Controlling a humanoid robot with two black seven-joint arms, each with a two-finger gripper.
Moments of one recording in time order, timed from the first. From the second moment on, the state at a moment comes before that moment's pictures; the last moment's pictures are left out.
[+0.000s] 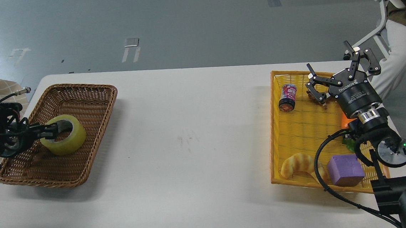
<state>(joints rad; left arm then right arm) -0.57 0.91 -0.54 -1.03 1.72 -0.24 0.01 0.33 0.00 1.68 1.05 -0.32 0.49 -0.22</state>
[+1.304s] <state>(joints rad) -0.83 0.59 -0.80 -1.13 0.30 -0.32 -0.12 0.59 -0.14 1.59 1.02 -0.33 0.49 -0.24</state>
